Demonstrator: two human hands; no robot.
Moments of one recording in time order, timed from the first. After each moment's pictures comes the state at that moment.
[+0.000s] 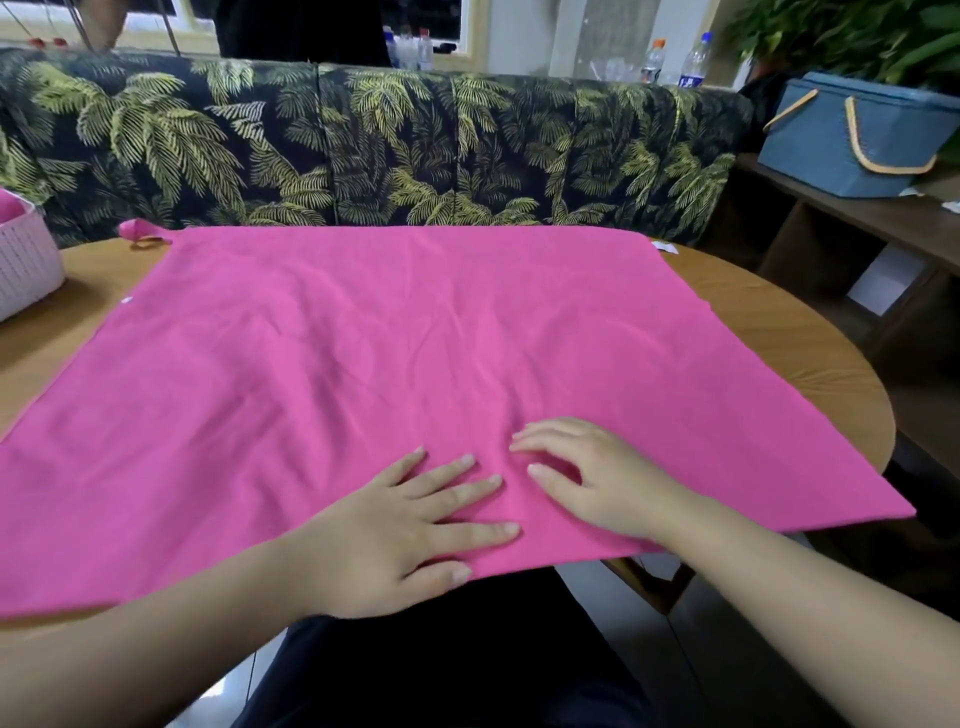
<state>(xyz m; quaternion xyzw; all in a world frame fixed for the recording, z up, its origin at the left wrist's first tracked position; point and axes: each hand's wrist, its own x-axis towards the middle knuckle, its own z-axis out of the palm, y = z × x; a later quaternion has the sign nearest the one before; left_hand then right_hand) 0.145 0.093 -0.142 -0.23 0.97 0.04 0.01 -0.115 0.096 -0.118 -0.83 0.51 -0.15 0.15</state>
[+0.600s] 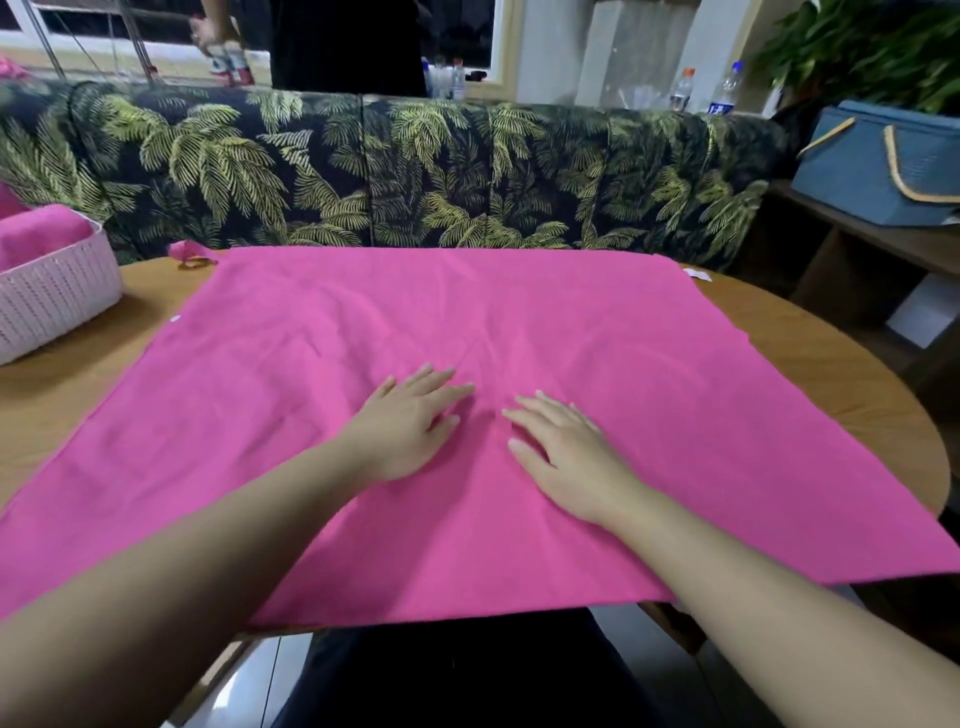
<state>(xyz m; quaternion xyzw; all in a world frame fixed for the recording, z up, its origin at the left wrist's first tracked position) 0.145 0.002 -0.118 -0.51 0.85 0.13 -0.07 -0.070 0.046 -0.128 -0.80 0.58 -0.11 0.10</state>
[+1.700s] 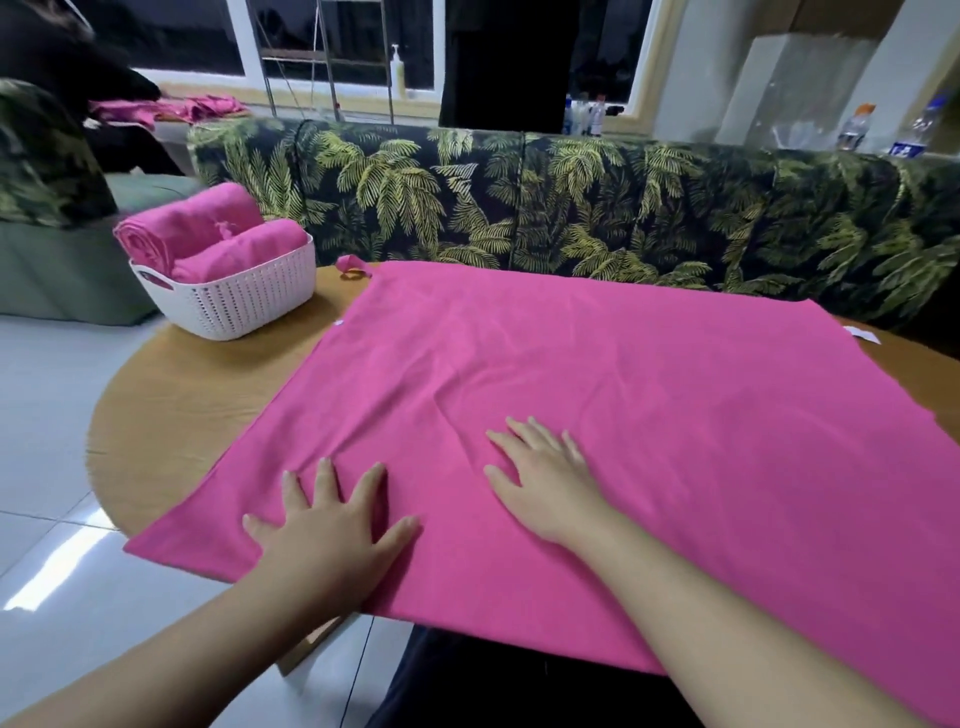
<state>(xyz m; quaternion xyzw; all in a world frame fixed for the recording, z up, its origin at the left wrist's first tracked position) 0.277 0.129 -0.119 -0.80 0.58 0.12 0.06 0.083 0.030 -0.134 -0.83 0.53 -0.06 0.13</state>
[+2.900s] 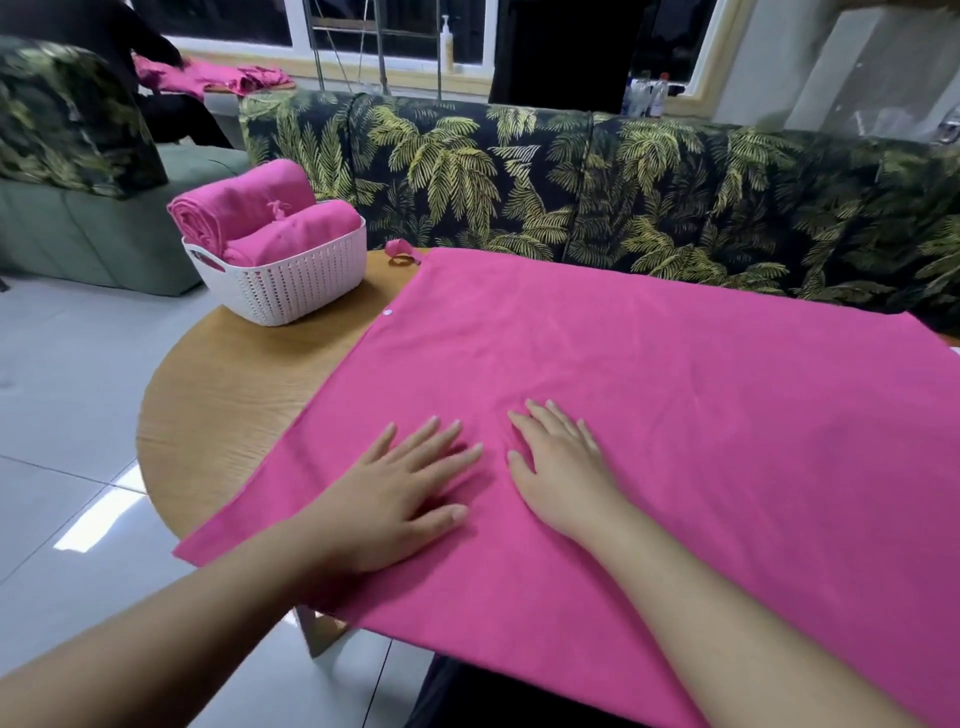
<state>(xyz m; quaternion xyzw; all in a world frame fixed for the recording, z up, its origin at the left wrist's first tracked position) 0.334 0.077 -0.134 -0.58 0.81 0.10 -0.01 0.133 0.008 -0.126 -0.84 0.52 -0.07 0.14</state>
